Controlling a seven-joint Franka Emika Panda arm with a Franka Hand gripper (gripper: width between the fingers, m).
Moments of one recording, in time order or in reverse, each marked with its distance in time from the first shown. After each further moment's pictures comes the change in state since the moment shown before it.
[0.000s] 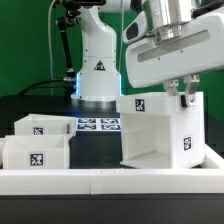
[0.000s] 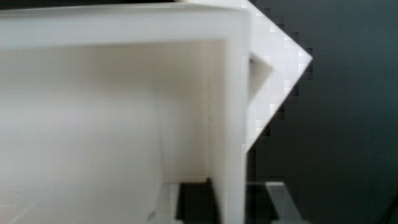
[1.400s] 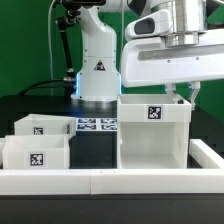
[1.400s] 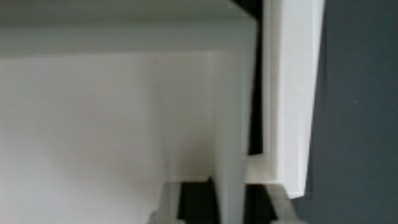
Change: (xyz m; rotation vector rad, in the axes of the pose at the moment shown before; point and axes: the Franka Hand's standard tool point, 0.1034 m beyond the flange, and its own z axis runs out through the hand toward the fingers) arm -0.027 0.018 0.007 -0.106 -0.052 -0.858
